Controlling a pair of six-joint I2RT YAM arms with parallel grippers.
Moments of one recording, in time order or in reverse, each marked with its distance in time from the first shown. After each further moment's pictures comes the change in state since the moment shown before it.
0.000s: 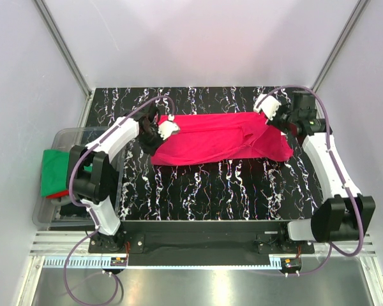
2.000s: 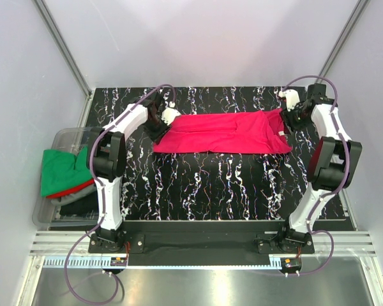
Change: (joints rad) left arm 0.034 0.341 0.352 0.012 -0.058 -0.098; right arm -0.248 0.531 0.327 -0.168 -0.050 0.285
